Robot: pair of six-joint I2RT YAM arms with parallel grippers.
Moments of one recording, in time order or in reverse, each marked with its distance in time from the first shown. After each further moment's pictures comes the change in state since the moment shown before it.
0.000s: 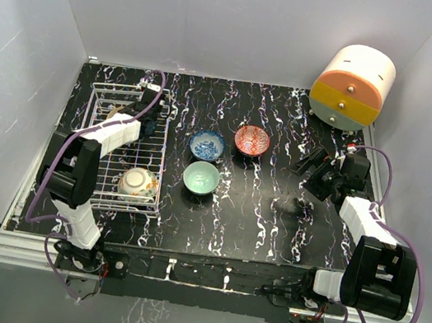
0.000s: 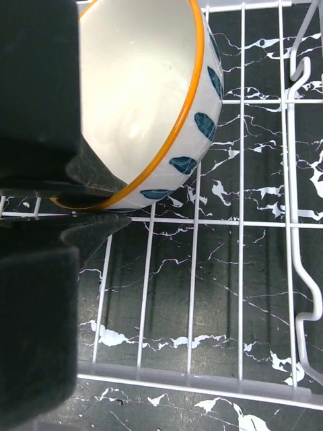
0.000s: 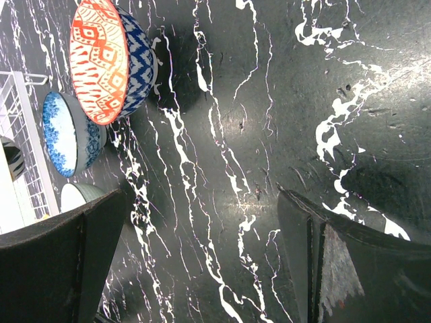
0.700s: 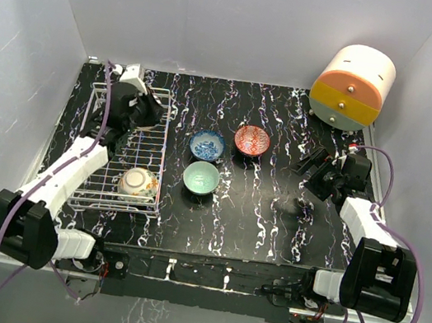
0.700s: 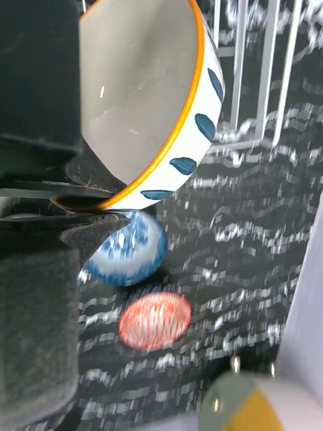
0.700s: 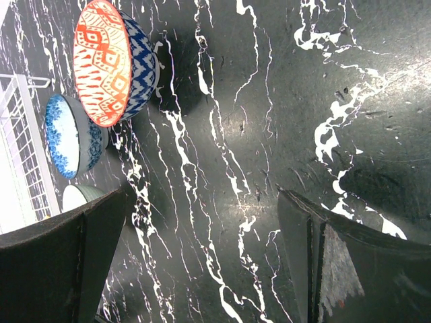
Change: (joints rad) left arm 0.005 -0.467 -0.114 0.129 0.420 -0.285; right arm -0.006 -0.007 -0.001 0.000 0.000 0.000
